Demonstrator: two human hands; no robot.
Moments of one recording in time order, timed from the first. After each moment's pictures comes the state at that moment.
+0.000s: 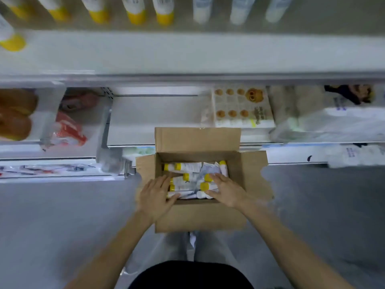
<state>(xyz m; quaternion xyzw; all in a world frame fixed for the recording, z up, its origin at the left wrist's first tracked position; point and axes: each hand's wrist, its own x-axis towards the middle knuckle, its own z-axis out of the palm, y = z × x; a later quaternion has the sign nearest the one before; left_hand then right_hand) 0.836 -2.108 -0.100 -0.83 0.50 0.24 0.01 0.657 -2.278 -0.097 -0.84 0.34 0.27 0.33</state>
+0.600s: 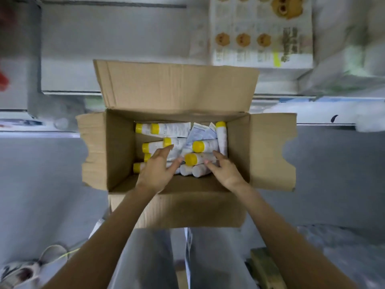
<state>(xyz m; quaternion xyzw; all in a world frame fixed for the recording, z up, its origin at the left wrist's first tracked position) 0.773 -2.178 -0.260 -0.85 0.32 0.40 -0.13 0.618 -2.304 -0.268 -0.63 0.53 0.22 0.52</state>
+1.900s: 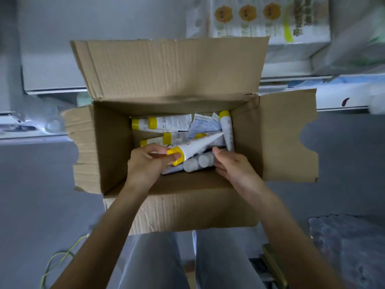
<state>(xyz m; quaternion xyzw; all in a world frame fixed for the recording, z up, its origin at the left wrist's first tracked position) 0.789 -2.185 -0.248 -0.82 -0.01 0.47 -0.34 0.625 -2.289 -0.252 -0.36 0.63 0.05 0.69</state>
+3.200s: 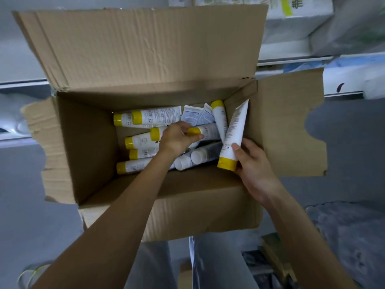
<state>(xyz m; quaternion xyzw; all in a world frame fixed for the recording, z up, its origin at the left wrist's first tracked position) 0.757 -2.256 -0.358 -0.81 0.19 0.51 -0.24 0.591 -2.295 -0.276 -0.38 0.64 -0.09 0.67</state>
